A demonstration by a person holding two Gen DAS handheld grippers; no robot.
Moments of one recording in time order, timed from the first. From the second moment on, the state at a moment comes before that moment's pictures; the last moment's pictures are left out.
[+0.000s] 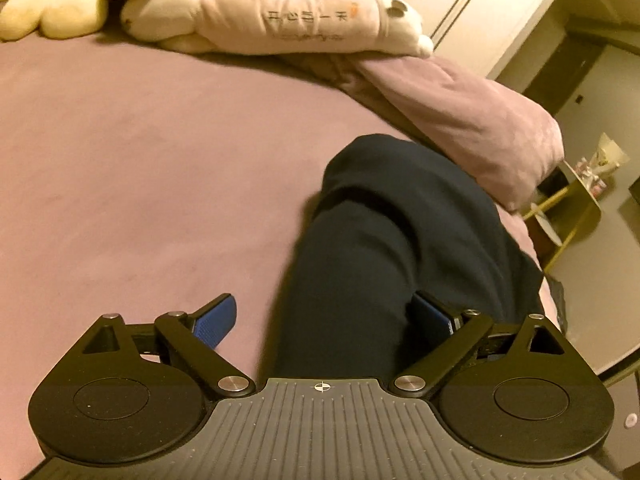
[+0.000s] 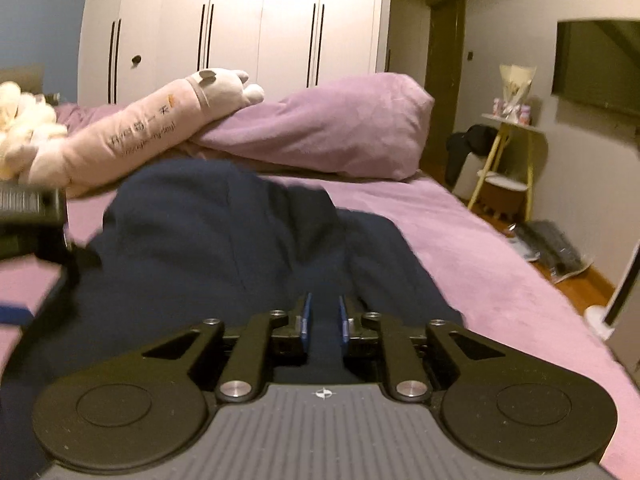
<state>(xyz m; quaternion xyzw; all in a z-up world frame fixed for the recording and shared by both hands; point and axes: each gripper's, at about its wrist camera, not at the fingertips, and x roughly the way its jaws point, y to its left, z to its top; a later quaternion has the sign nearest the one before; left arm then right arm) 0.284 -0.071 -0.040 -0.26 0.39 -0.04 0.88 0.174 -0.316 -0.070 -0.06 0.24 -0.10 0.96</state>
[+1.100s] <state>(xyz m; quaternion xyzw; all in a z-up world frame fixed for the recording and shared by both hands) 0.143 -0.051 -0.025 -0.13 0.43 -0.18 0.87 0.051 -0.435 -0.062 0.48 0.34 0.01 0.81</state>
